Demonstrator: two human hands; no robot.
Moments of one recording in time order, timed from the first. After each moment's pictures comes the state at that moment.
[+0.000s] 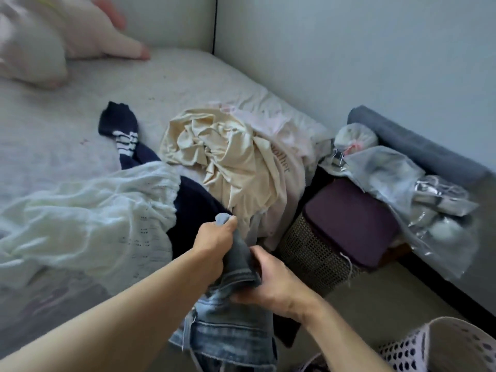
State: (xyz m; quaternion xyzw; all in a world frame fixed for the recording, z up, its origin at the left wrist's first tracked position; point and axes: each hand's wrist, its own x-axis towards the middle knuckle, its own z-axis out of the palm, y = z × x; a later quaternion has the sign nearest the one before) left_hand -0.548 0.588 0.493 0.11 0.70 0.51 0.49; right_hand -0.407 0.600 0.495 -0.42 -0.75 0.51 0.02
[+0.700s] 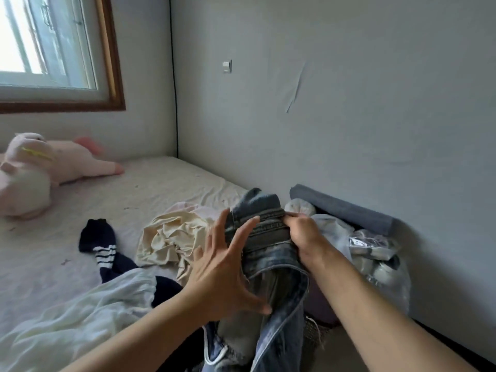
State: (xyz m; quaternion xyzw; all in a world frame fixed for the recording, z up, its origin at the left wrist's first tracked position) left_hand -0.498 0.534 0.748 0.70 0.66 0.25 0.09; right_hand -0.359 0.638 0.777 -0.46 -0.52 0.58 0.42
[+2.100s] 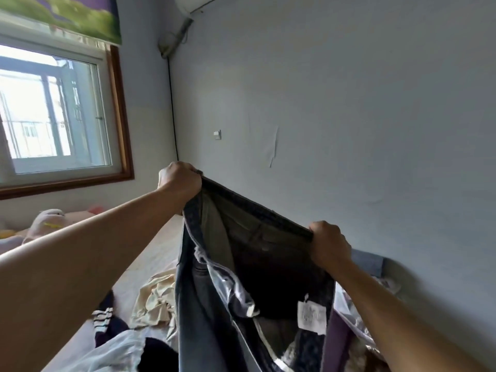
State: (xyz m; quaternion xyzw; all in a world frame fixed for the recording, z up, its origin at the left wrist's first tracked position) left_hand -0.426 0.567 0.993 0.47 0.74 0.48 0.01; right_hand -0.185 0.634 0.885 -0.63 -0.72 0.02 0.28
